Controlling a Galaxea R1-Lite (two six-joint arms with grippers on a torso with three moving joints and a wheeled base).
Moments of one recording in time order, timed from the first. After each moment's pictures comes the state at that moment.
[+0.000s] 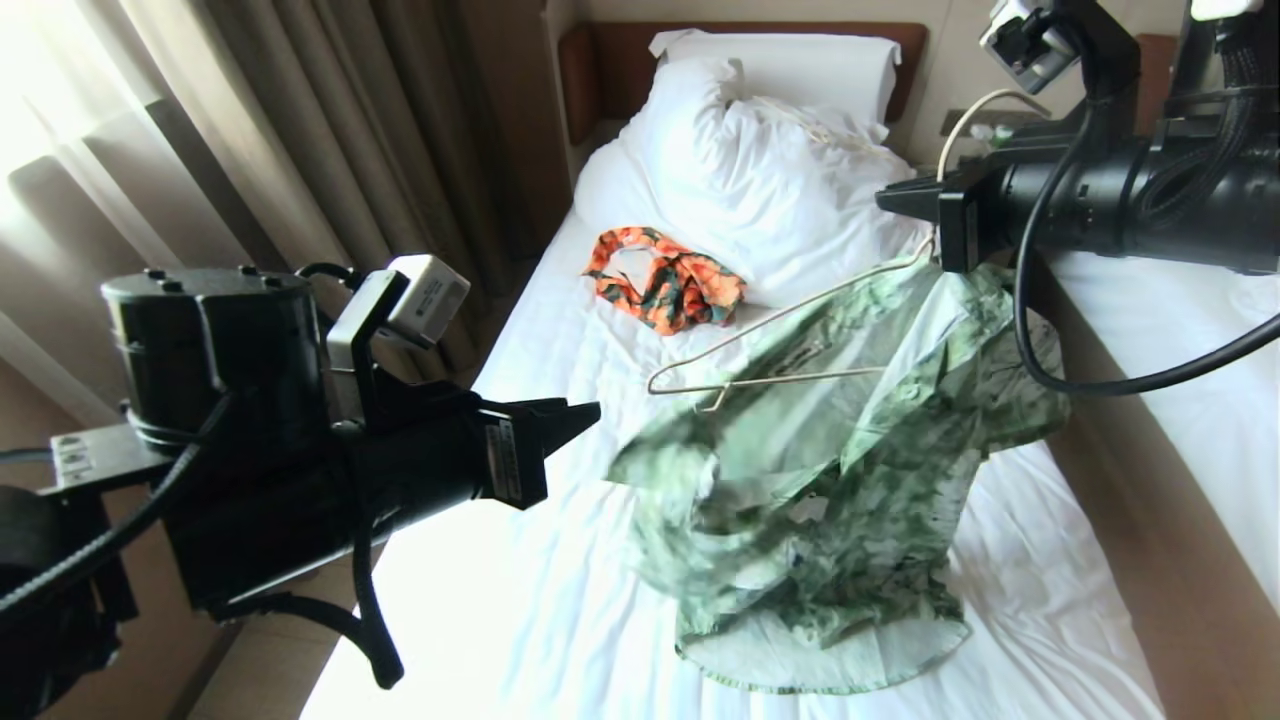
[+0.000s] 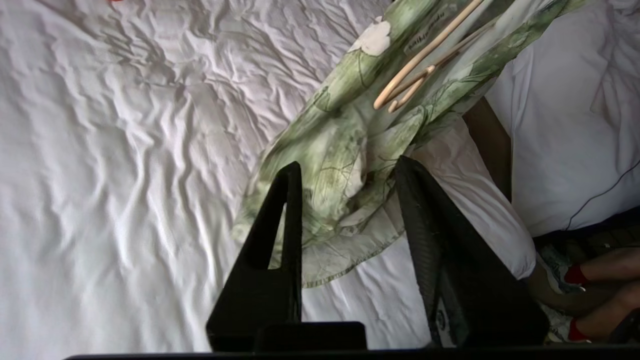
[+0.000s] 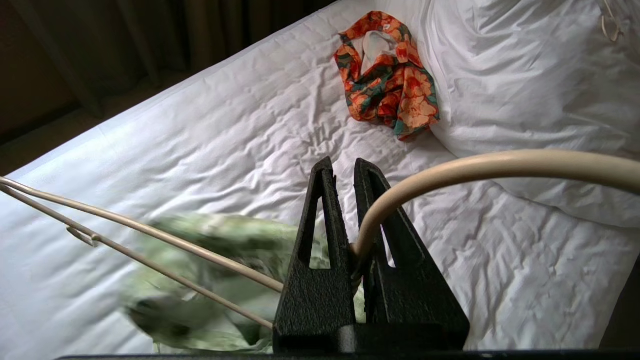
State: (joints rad) left arm -0.66 1.43 -0.76 -0.46 0.01 -0.17; right arm 0.37 1.67 -1.53 -0.08 0.19 -0.33
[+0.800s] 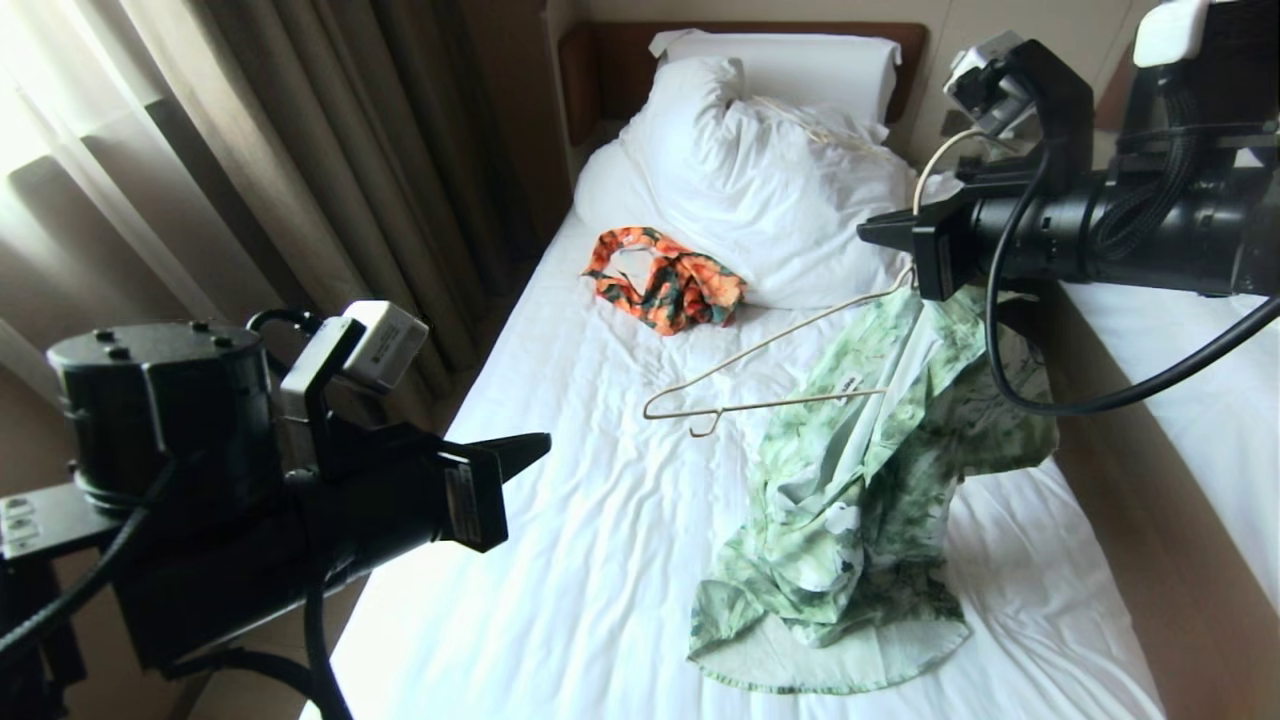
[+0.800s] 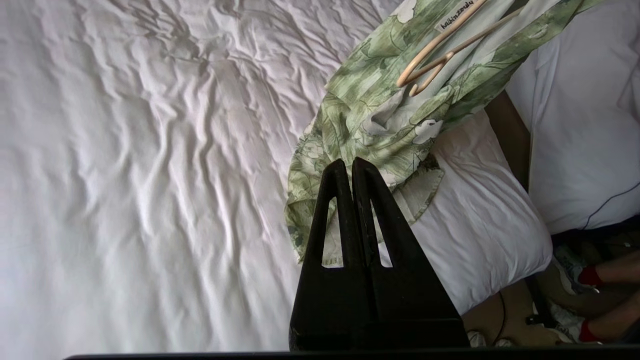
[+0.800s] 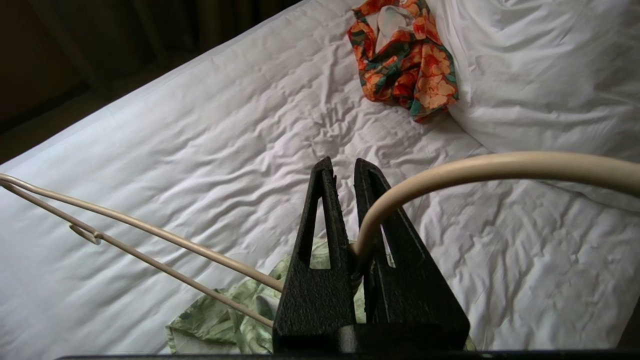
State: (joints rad) left arm -0.62 1.37 -0.63 -0.50 0.02 -0.17; right arm 0.38 1.71 -1.51 -0.08 0.19 -0.32
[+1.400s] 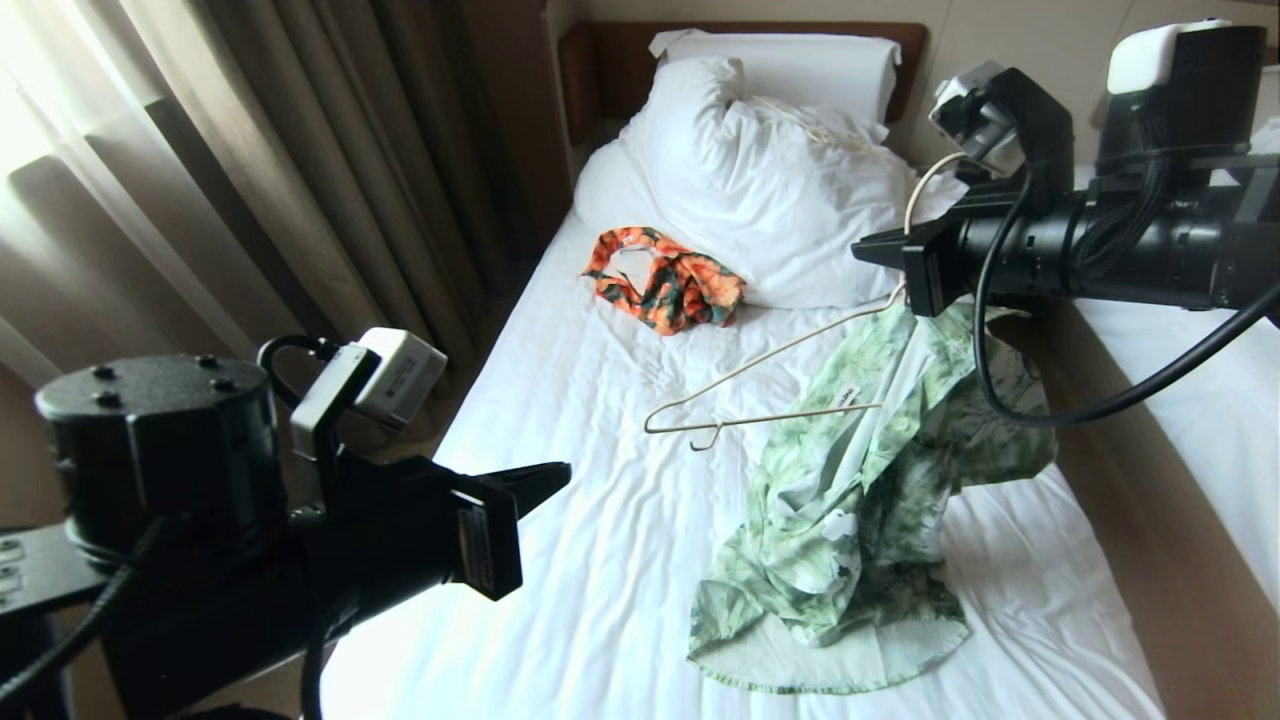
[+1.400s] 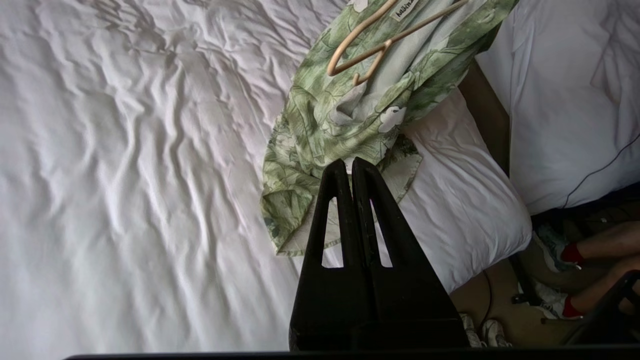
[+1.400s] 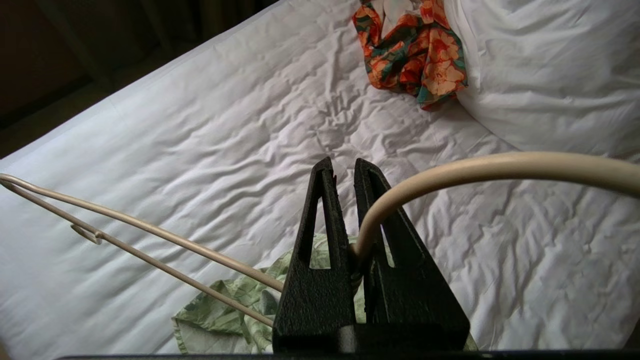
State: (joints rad) left arm -0.73 1.36 -0.59 -0.51 0.07 -0.19; right arm 0.38 1.72 -1.49 -0.08 0.19 -0.31
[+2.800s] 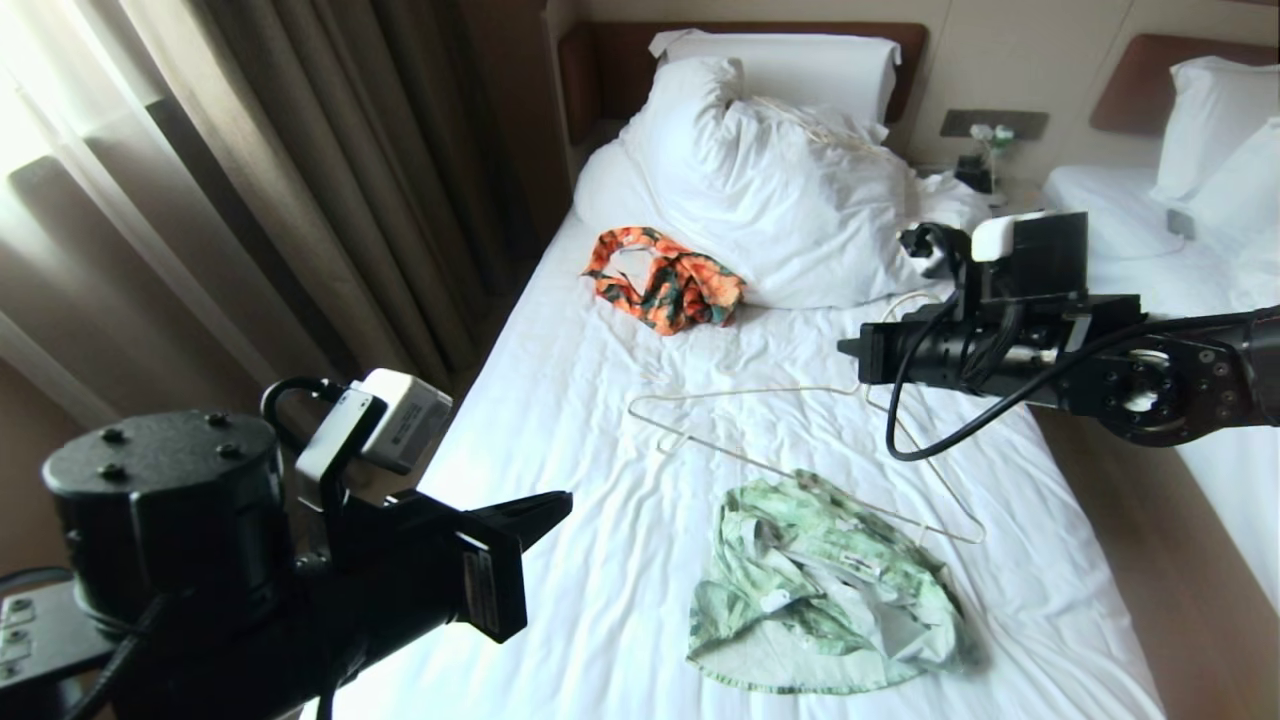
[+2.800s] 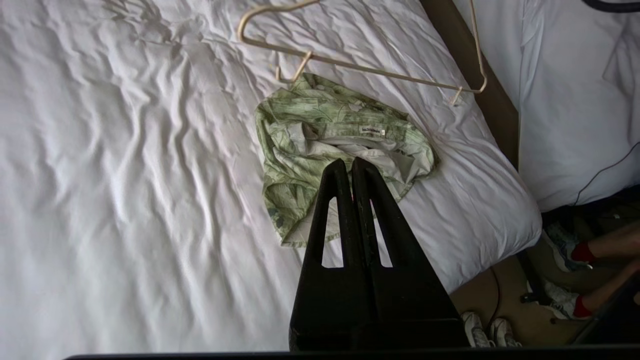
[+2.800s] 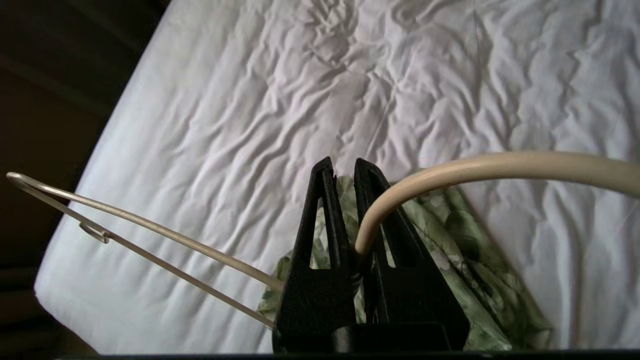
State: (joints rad) left arm -0.77 1.35 -0.49 -0.60 0.12 -0.19; right arm 0.34 1.90 -1.31 -0.28 0.08 0.14
